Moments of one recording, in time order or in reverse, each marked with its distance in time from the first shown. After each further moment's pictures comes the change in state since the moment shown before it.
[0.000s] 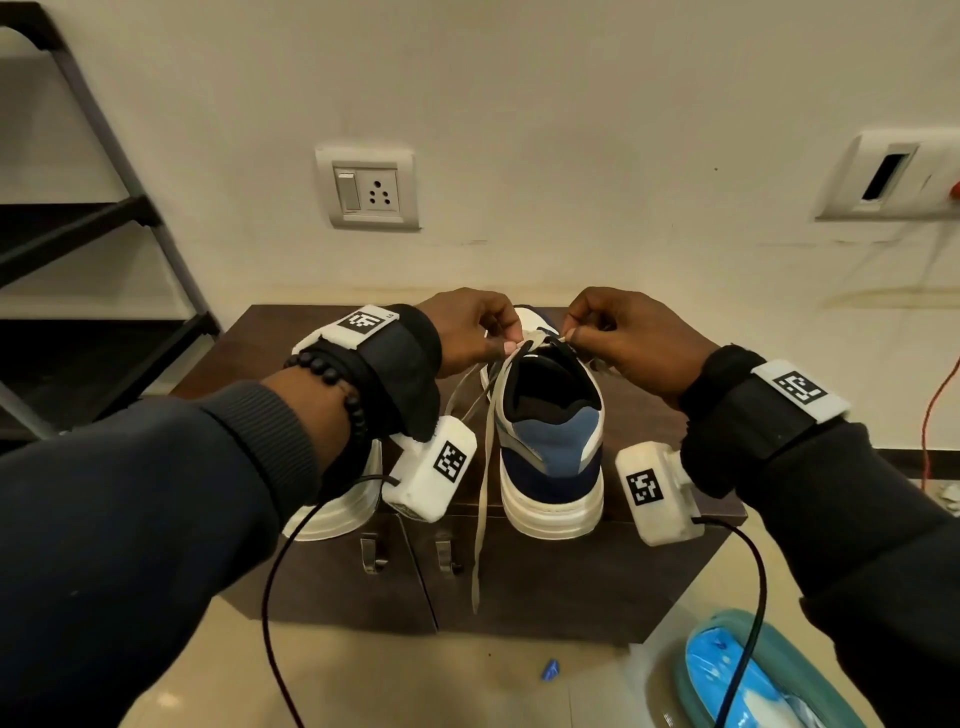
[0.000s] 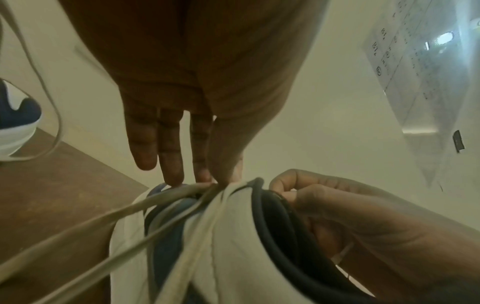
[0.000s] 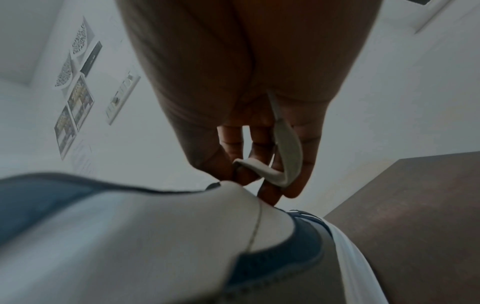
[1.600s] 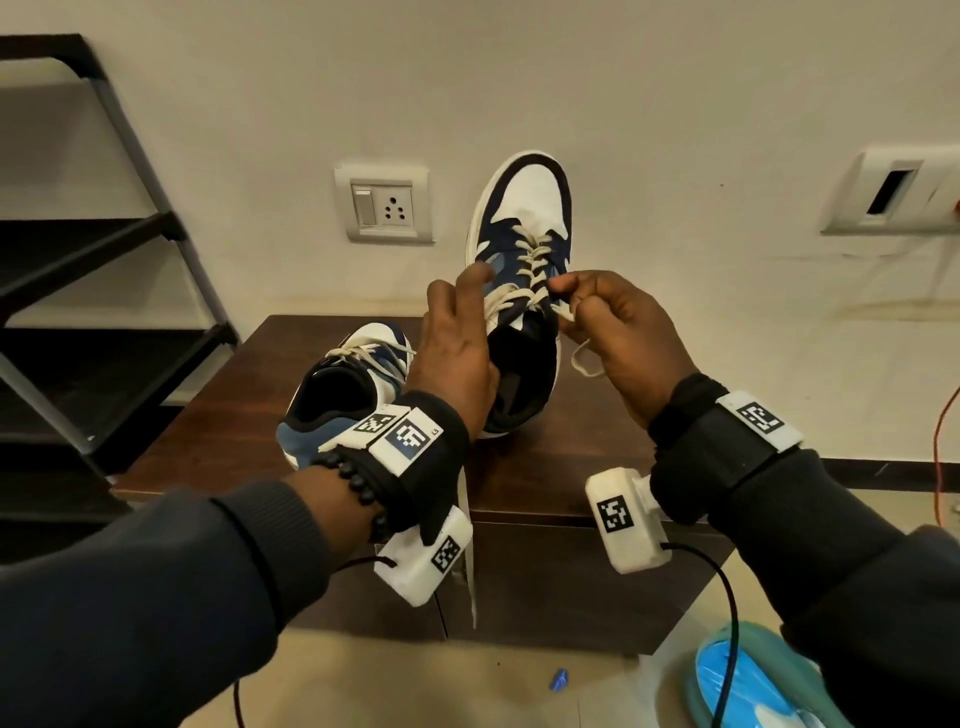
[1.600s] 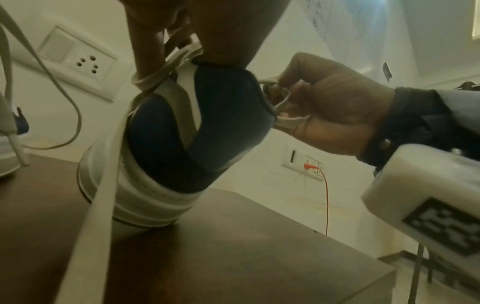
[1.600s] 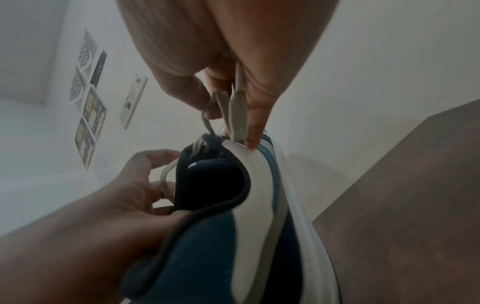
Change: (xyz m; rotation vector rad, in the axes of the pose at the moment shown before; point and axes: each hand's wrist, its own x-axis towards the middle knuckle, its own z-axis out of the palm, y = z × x) left_hand -0.034 -0.001 0.035 0.071 0.654 0.112; right_hand -0.002 -0.018 0.024 0.534 0.259 -0.134
